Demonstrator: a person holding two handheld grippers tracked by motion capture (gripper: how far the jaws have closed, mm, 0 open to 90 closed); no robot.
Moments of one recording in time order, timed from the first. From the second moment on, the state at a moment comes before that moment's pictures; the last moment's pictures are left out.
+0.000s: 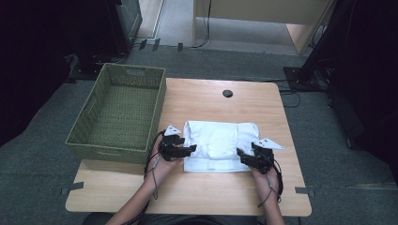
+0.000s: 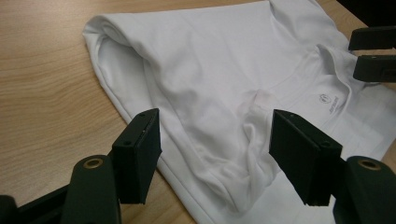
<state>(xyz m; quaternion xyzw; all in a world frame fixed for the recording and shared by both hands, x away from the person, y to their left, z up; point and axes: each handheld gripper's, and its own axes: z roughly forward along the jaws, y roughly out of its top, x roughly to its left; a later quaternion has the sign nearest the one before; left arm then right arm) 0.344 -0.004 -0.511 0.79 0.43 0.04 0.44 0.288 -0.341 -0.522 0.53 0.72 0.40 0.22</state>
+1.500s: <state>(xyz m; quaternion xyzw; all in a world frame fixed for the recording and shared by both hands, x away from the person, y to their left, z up) 0.356 -0.007 -0.517 0.79 0.43 0.07 0.43 0.286 -0.357 -0.532 0.53 0.74 0.36 0.22</state>
